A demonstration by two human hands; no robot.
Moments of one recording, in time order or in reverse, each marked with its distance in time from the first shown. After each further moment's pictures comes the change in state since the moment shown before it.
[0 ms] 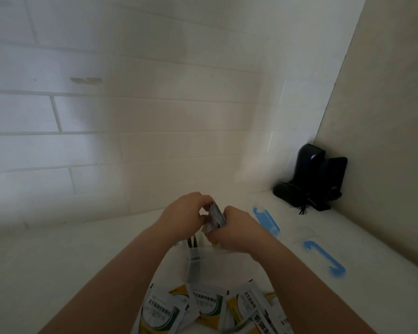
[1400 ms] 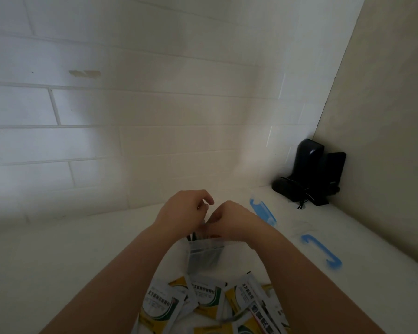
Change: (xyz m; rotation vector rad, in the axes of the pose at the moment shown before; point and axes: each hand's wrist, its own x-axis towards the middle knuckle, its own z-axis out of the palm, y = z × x) left_hand -0.010 0.004 0.005 -0.092 0.104 -0.112; right_hand 0.002 -0.006 -0.003 -0.063 -0.089 -0.040
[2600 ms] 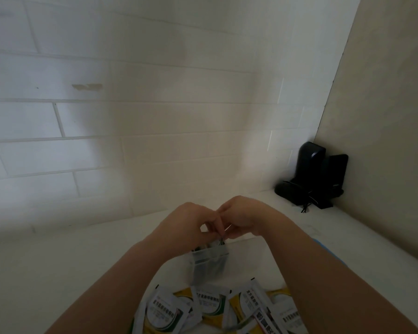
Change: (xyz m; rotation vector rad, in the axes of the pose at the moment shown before) left_hand -0.022 0.008 -0.017 -0.015 -0.154 0.328; right_hand 0.018 0.005 -0.026 0.326 -0.165 0.155
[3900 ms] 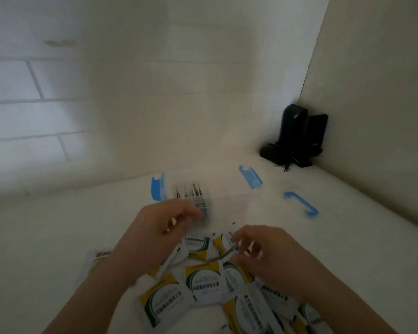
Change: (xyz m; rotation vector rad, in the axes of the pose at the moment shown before) left_hand -0.094 0.042 0.018 -0.128 0.216 -0.101; right_hand -0.138 0.103 0.048 -0.365 0.259 -0.319
